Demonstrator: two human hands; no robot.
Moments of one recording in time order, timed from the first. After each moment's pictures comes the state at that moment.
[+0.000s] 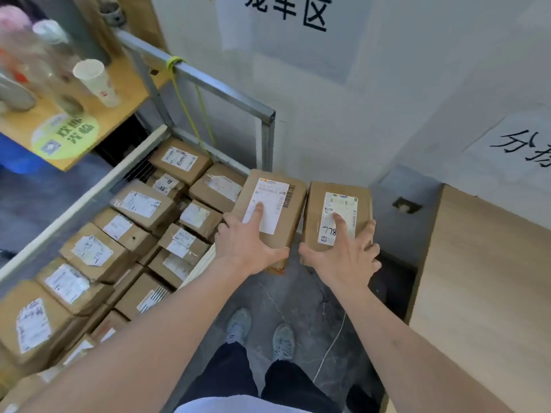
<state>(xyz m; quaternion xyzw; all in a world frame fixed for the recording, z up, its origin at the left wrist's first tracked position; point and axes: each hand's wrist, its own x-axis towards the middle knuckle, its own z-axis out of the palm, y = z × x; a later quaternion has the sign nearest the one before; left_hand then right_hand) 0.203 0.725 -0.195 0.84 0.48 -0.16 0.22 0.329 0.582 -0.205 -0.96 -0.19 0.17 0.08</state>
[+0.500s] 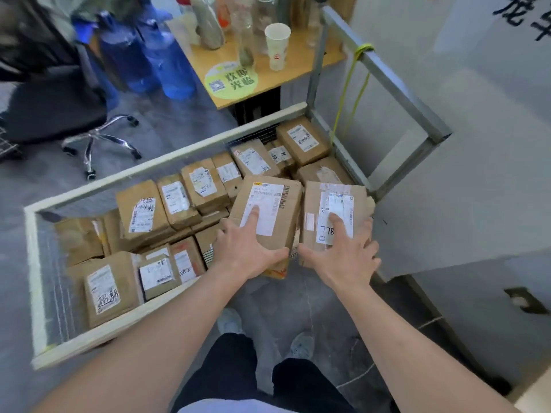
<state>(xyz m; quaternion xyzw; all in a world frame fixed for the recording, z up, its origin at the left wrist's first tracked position) 0.009 0.743 -0.210 0.64 0.71 -0.10 0.28 0.194 0.693 -0.223 -0.86 -0.46 0.23 0.02</state>
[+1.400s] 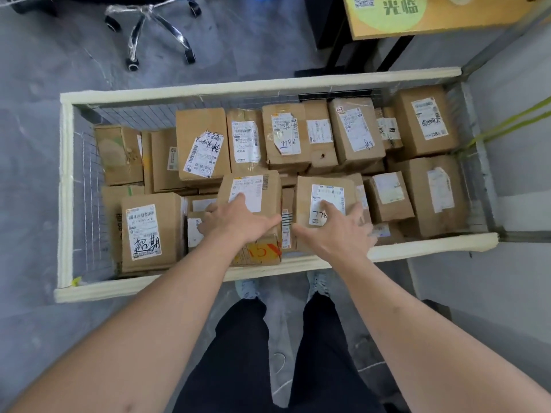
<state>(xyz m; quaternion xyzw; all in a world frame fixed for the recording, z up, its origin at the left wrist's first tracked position) -0.212 0.825 -0.359 0.42 0.81 -0.16 0.38 -0.022 0.829 -0.339 -0.76 -0.55 0.28 -0.18</state>
